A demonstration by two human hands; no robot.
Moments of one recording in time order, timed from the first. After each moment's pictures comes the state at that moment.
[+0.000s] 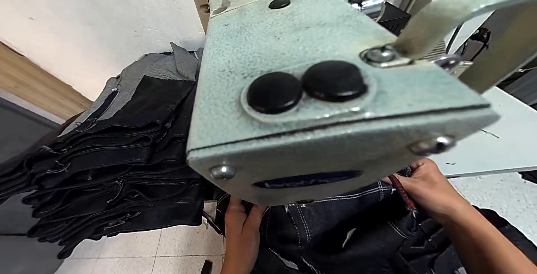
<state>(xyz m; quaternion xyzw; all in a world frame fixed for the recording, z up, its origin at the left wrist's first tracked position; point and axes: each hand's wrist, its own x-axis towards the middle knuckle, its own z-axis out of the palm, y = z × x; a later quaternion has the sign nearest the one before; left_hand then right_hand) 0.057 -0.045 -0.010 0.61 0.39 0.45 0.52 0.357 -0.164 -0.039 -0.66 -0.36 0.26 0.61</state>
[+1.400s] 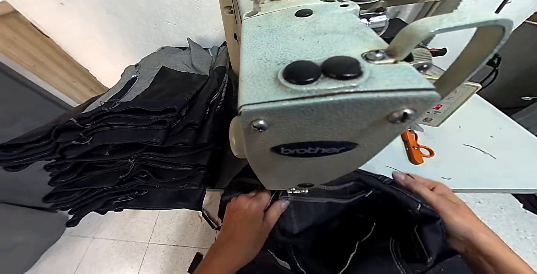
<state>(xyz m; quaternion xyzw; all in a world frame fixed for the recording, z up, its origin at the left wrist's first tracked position) 0.039 -0.045 0.013 0.90 0.34 0.20 0.19 0.357 -0.195 -0.027 -0.69 -0.30 0.33 0.57</state>
